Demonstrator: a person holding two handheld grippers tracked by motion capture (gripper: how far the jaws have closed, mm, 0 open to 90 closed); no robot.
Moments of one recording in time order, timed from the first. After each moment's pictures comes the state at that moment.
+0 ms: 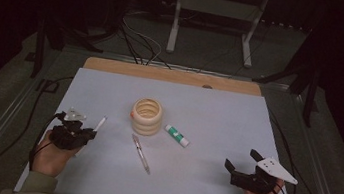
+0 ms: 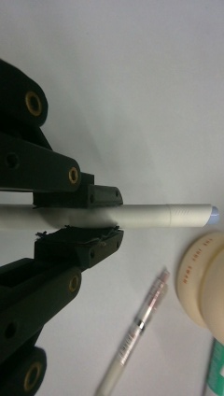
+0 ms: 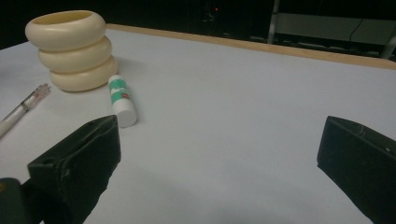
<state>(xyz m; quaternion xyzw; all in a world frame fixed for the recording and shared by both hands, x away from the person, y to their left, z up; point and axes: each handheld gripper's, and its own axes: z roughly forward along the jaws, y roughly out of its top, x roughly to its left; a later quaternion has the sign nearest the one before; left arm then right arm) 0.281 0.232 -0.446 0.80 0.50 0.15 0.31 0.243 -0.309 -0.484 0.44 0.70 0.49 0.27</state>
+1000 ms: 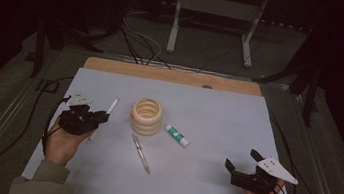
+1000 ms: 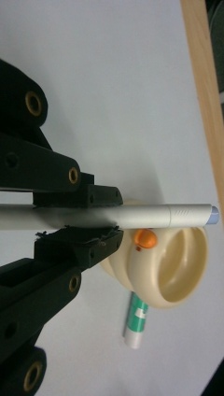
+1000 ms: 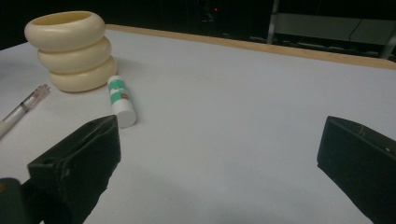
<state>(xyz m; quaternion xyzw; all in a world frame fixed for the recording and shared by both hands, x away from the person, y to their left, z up) 0.307 0.213 -0.415 0.77 0.47 0.16 0.40 0.243 -0.309 -0.484 0.44 0.70 0.49 0.28</state>
